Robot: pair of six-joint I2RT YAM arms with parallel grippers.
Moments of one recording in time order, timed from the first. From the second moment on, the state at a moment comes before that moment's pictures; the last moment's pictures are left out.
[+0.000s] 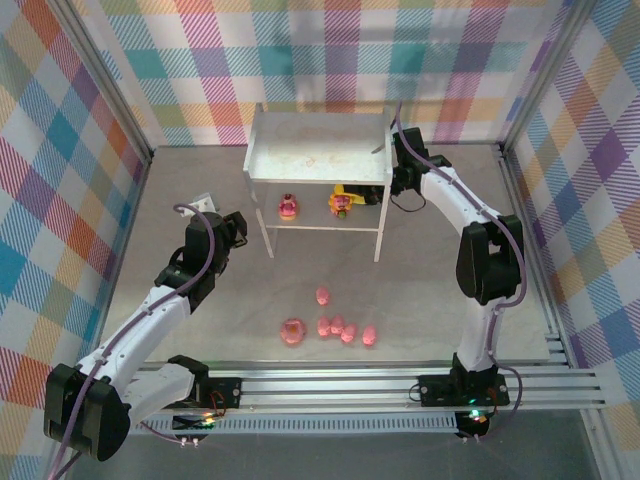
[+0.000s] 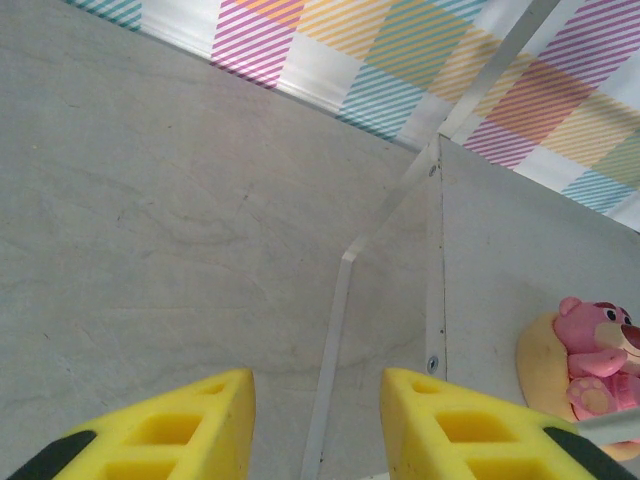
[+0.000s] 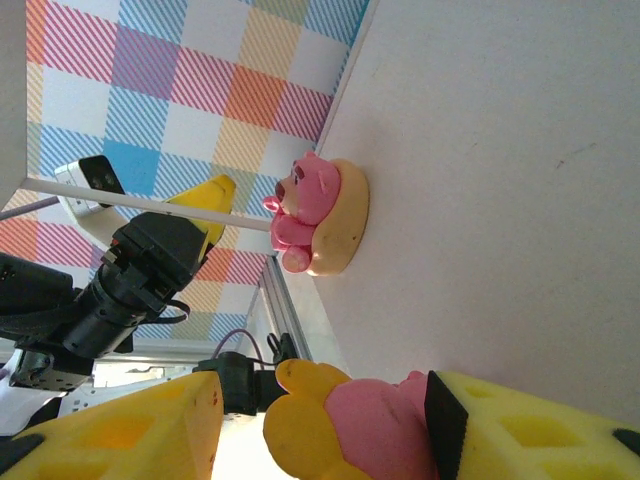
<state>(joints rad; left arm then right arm) -0.35 1.03 0.71 -0.11 -0.30 -0.55 0.30 1.98 1.69 -0.63 -1.17 0.29</state>
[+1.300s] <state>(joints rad) -0.35 1.00 0.71 -0.11 -0.30 -0.55 0.29 1.94 1.56 -0.33 -1.07 0.49</state>
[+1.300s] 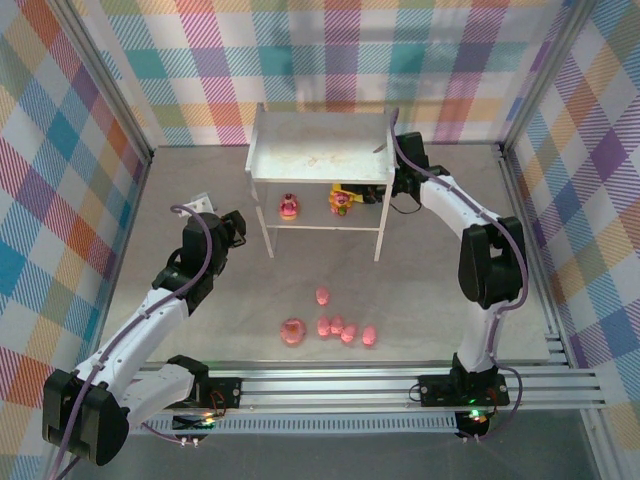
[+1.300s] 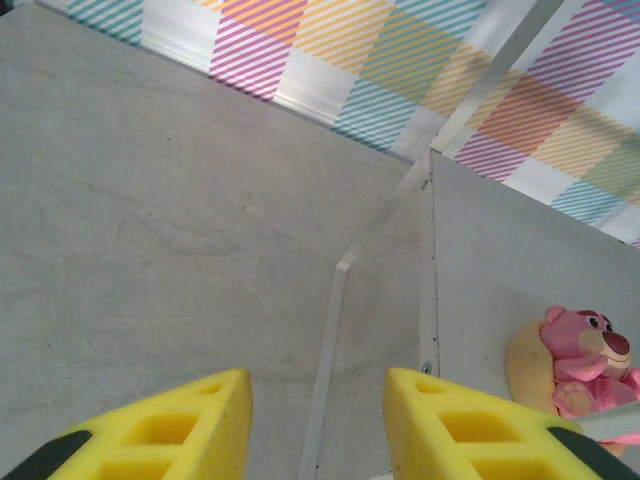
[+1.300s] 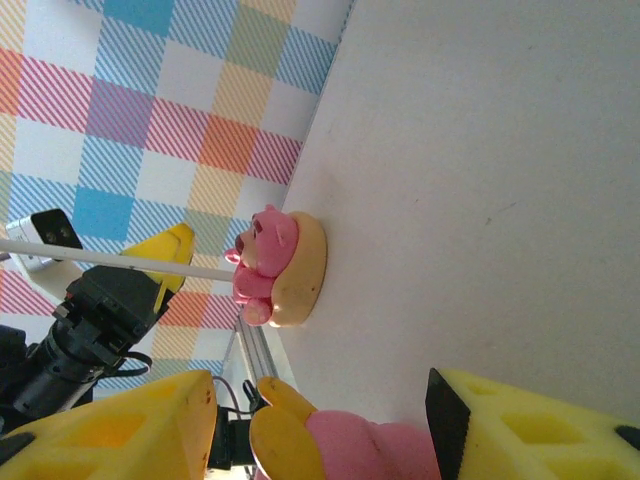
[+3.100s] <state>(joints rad) -0.92 1.00 0.72 -0.48 -0.33 -0.55 -0.03 1.21 1.13 -0.56 -0.49 0.40</state>
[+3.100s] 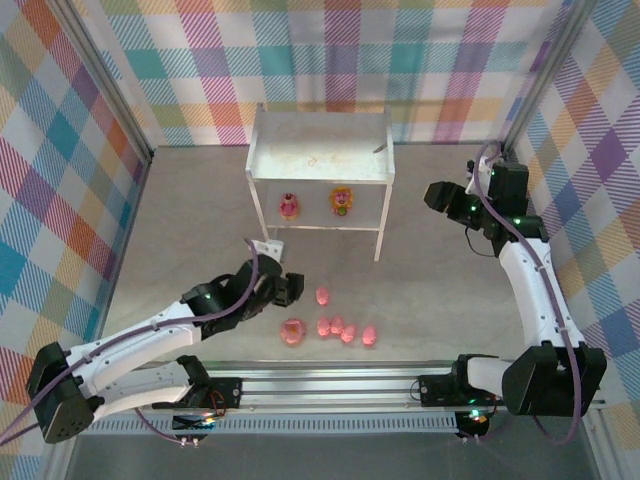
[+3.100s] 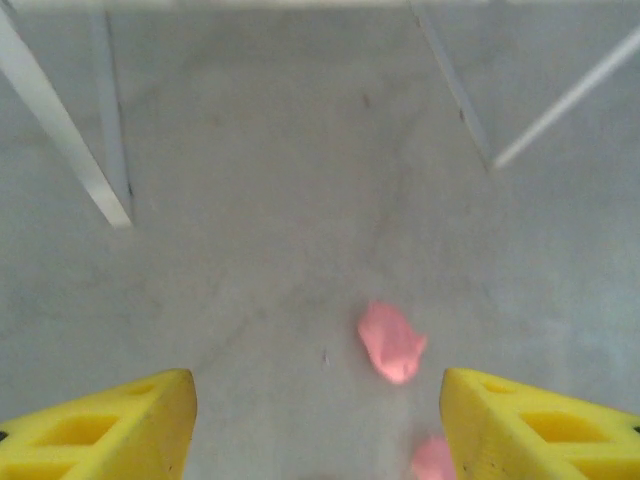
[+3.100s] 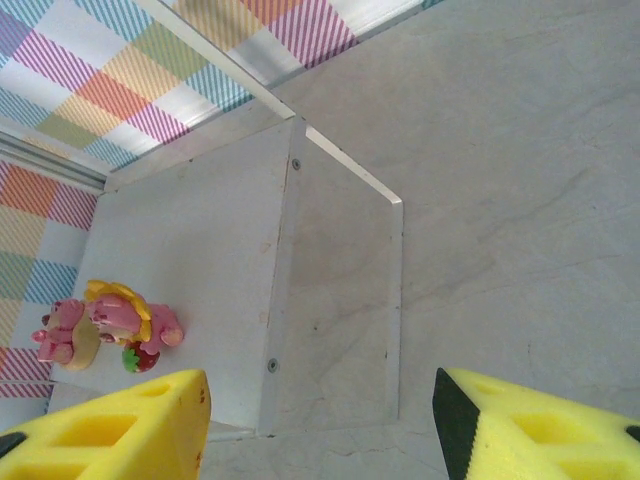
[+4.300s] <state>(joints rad) -1.10 1.37 0.70 -0.66 -0.19 -0.83 -0.03 1.11 1.09 -0.58 -0.52 0.39</state>
